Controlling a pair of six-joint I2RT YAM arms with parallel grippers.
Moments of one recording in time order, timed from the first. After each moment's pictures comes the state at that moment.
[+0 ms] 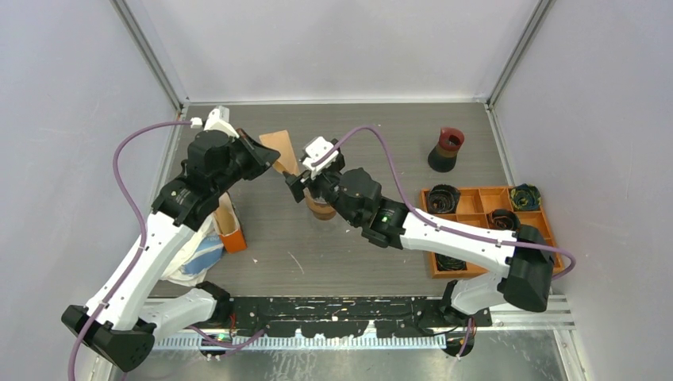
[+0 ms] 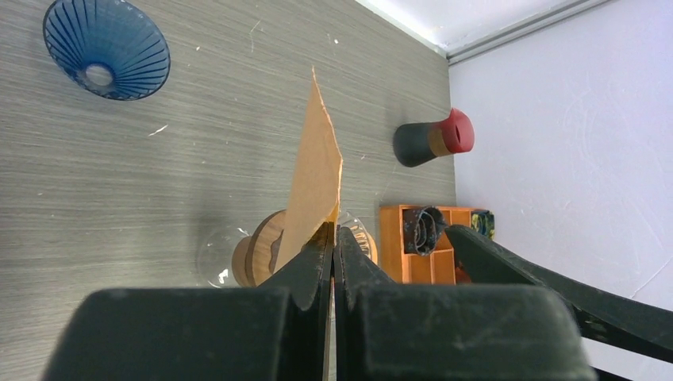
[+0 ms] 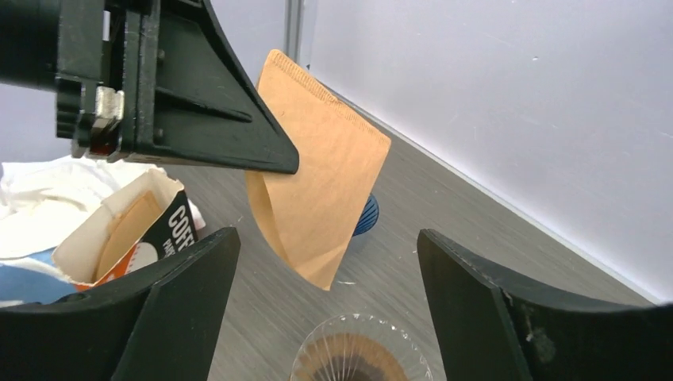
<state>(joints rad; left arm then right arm) -0.47 1.02 1.19 -0.52 -0.06 -0.83 1.10 1.36 1.09 0.33 0.37 -0.16</state>
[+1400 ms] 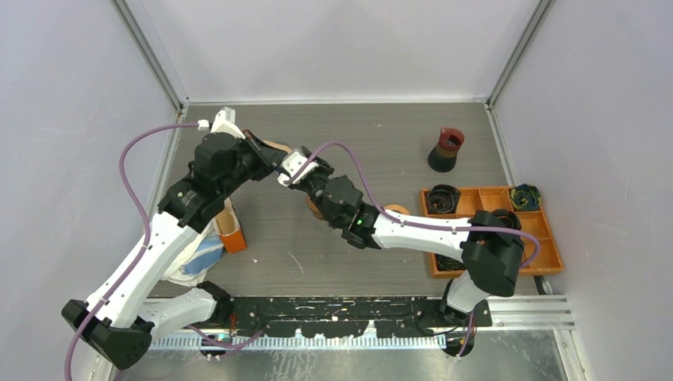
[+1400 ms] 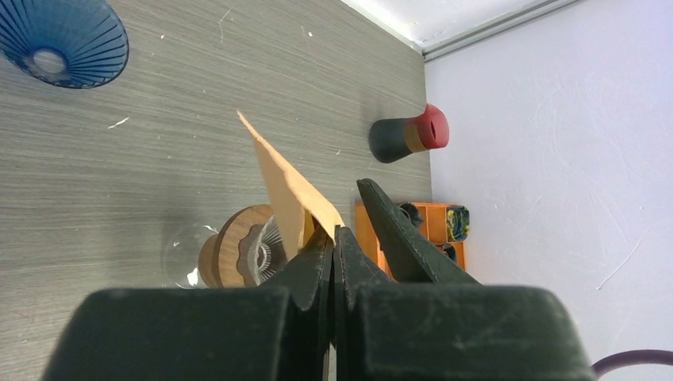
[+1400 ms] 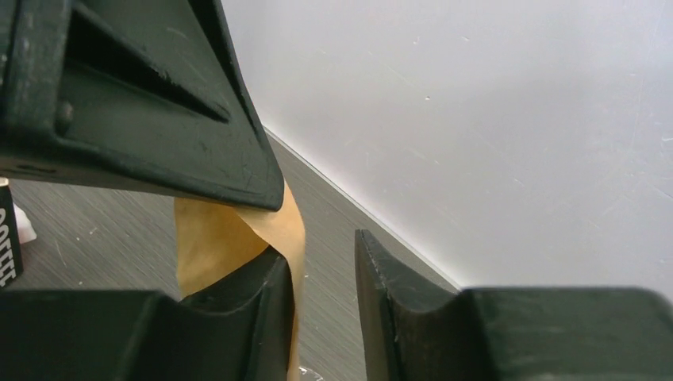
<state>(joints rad) -0.54 1.03 1.17 -0.46 -0.09 -0.90 1.10 1.57 1.05 0.71 0.53 -0.56</state>
